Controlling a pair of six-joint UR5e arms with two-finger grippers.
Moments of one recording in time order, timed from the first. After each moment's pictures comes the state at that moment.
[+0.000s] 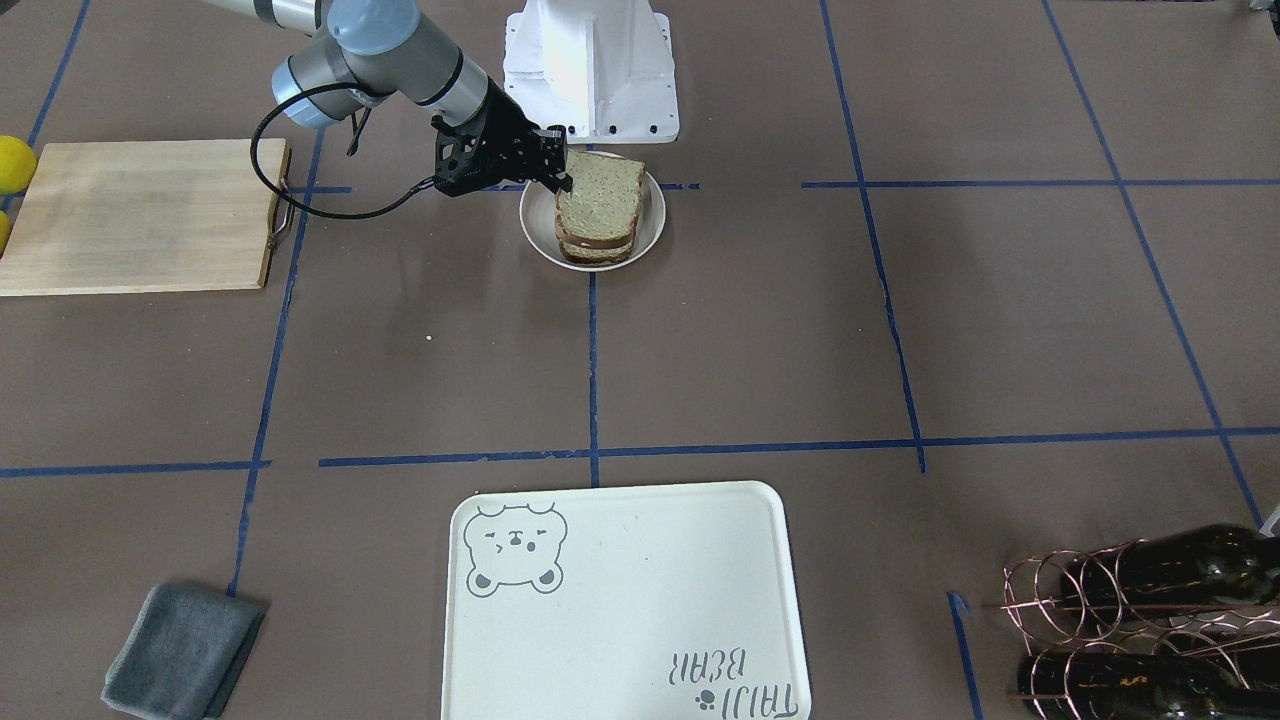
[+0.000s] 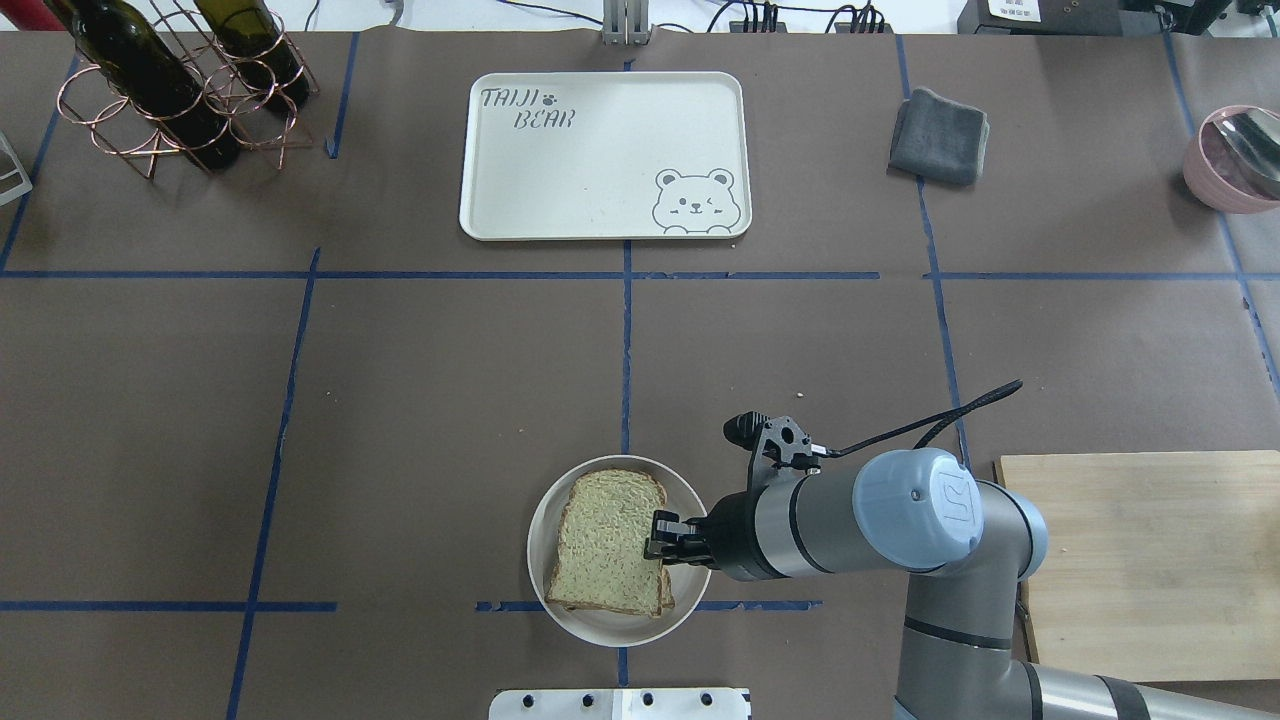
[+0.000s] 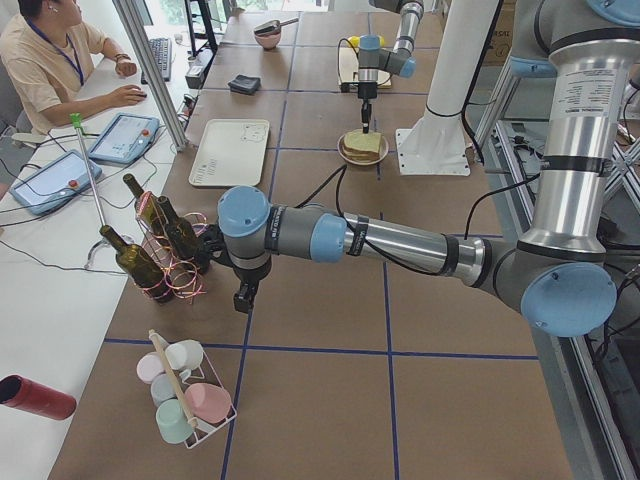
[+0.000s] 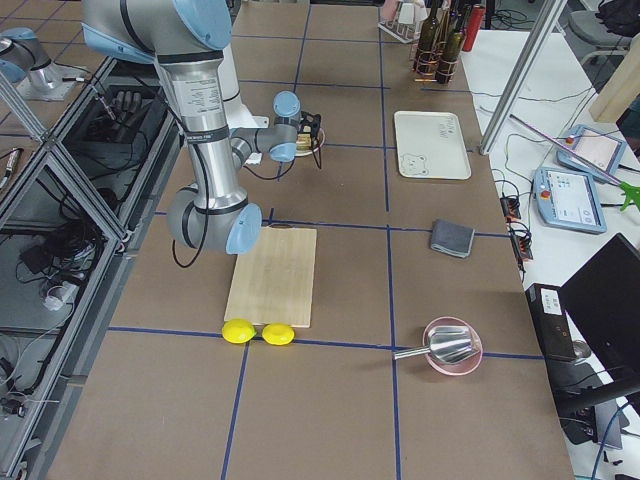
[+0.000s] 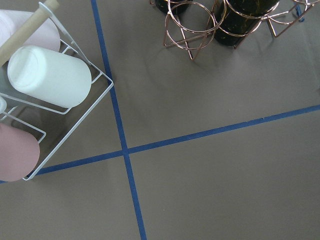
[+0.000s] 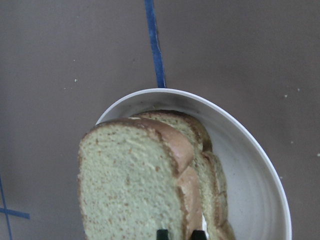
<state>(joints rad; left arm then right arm) -1.59 -1.64 -1.71 -1.53 -2.45 0.12 0.28 -1.23 1.80 -0.80 1.84 1.69</state>
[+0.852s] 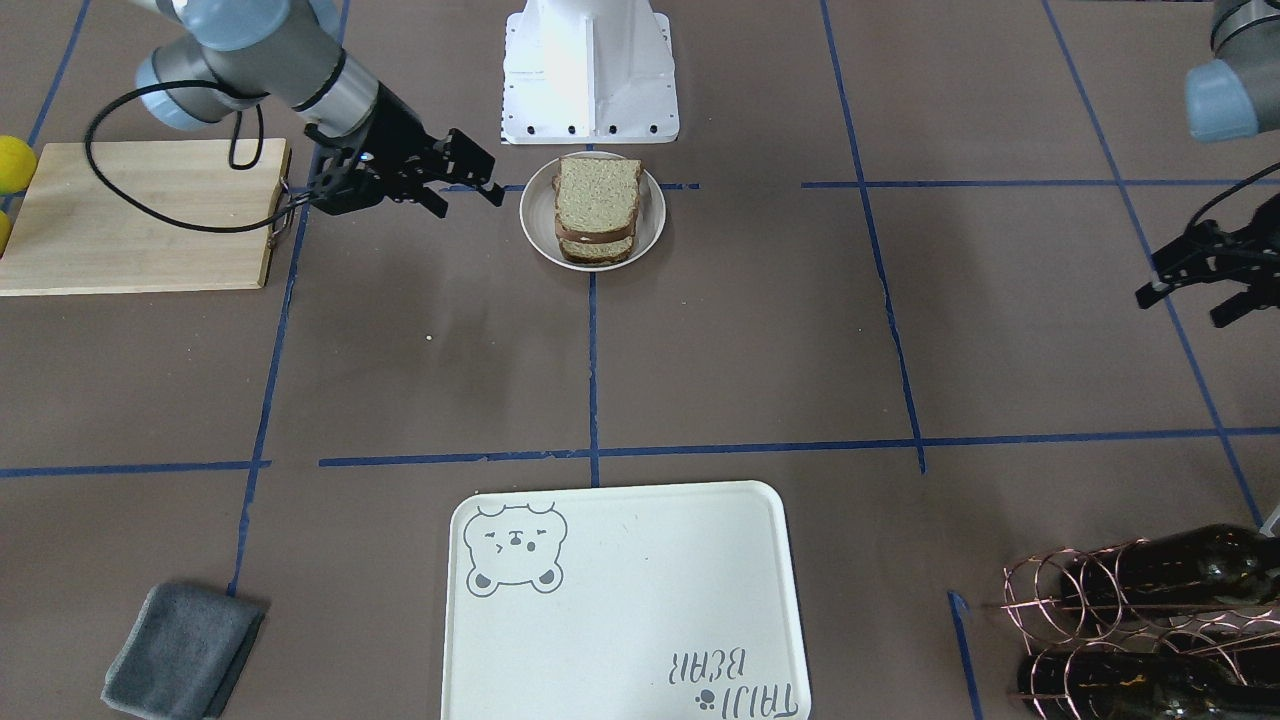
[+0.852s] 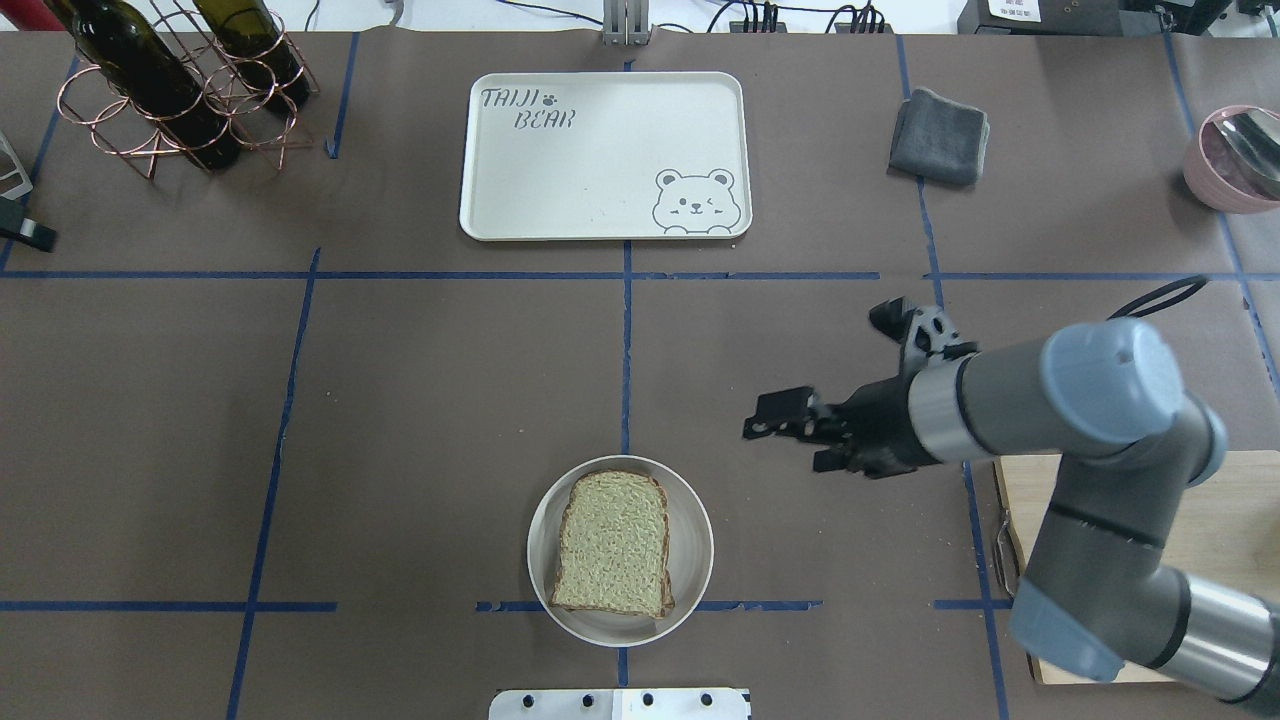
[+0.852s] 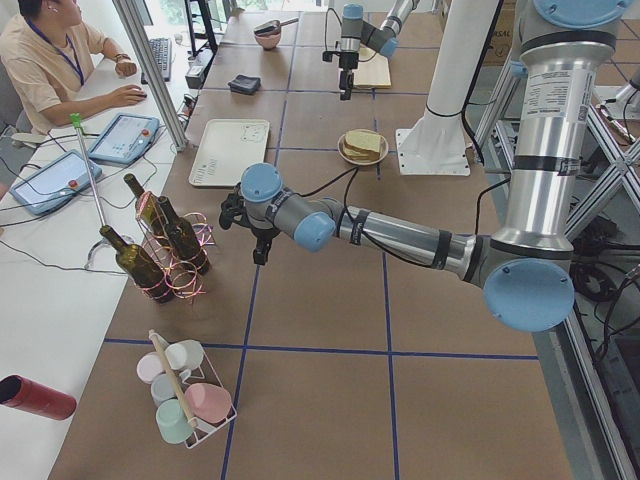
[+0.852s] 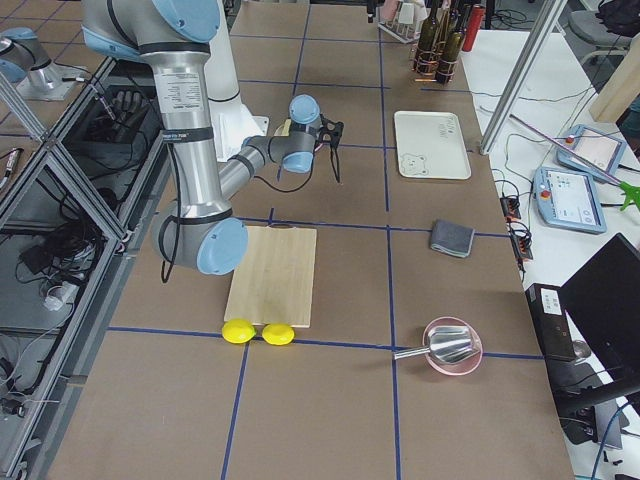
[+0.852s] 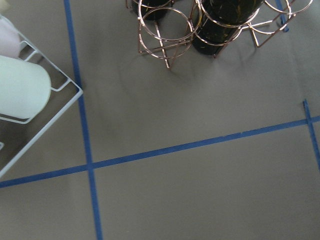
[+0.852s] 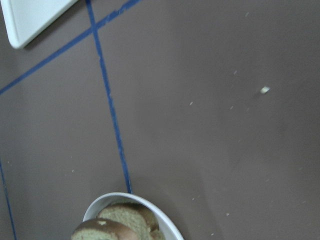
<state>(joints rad) -1.22 -1.64 -1.74 -1.99 -2.45 -0.56 0.57 -1.41 1.94 -0.80 2.03 1.69</state>
